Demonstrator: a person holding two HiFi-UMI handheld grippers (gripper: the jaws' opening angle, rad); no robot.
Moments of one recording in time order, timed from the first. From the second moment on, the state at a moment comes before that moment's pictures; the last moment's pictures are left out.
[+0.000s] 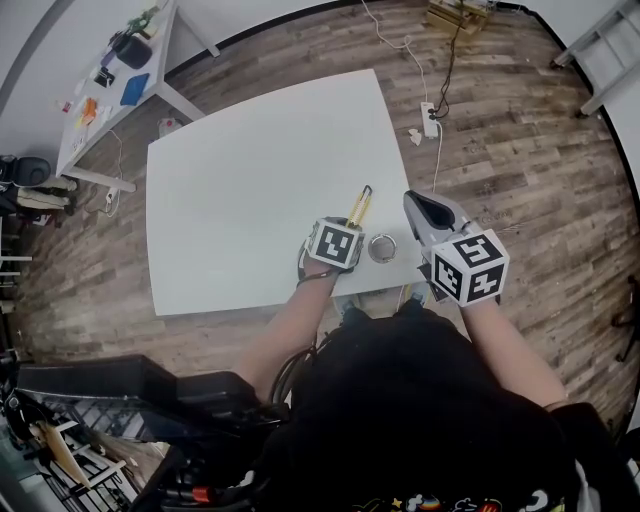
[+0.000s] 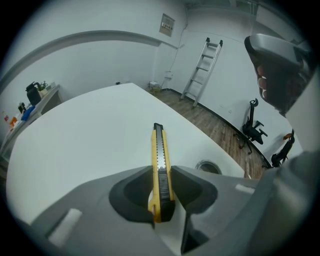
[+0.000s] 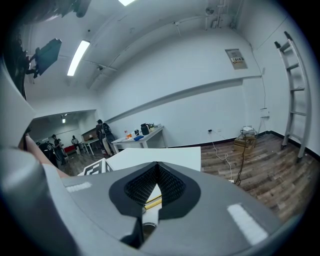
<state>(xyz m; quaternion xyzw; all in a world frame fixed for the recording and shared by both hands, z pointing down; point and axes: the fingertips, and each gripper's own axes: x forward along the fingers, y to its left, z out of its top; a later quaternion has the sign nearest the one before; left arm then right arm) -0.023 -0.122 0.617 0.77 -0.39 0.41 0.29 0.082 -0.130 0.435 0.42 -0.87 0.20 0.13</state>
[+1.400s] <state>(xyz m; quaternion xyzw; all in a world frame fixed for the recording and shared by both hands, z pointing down) -0.128 -0.096 0.355 0.80 -0.59 0.03 0.09 0.034 -0.140 0.409 0.39 -0.90 0.16 0.12</state>
